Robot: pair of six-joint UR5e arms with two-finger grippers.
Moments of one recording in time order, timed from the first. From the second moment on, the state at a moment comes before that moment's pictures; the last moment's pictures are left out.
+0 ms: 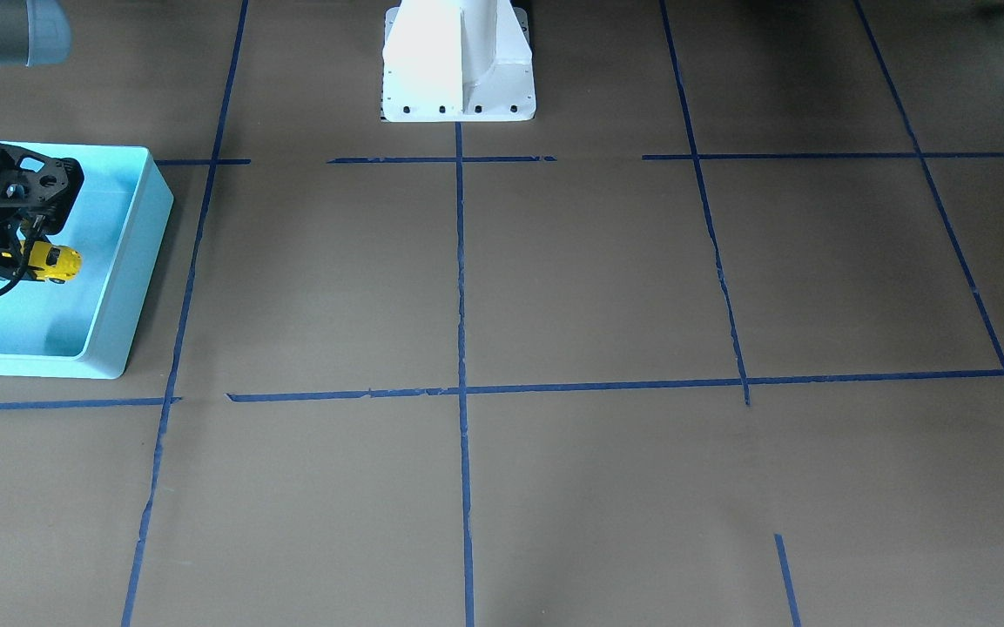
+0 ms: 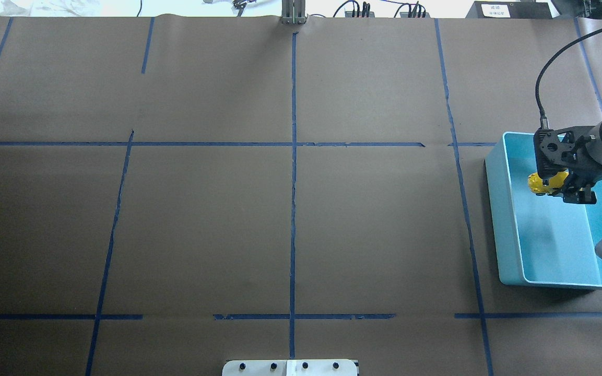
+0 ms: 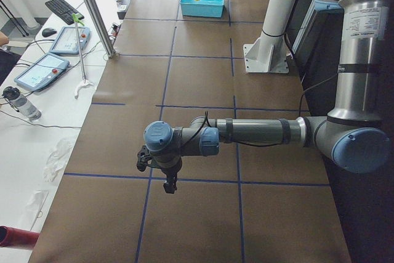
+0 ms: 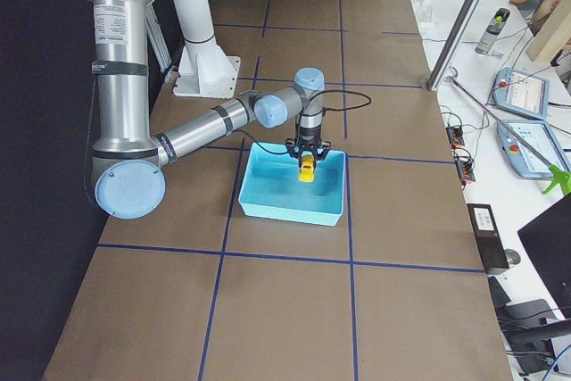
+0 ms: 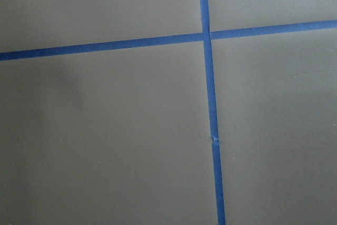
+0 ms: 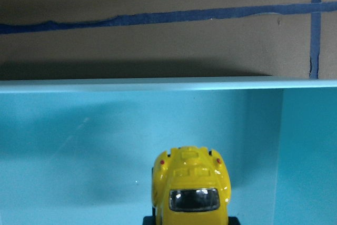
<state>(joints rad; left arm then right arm) -1.55 -1.55 -1.56 -1.53 -2.36 0.13 0.93 -1.59 1.96 -1.53 2.00 -0.73</state>
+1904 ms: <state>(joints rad) -1.55 -1.54 -1.67 -1.49 -2.36 0.11 0.89 -1.54 1.86 -1.40 2.05 -0.64</state>
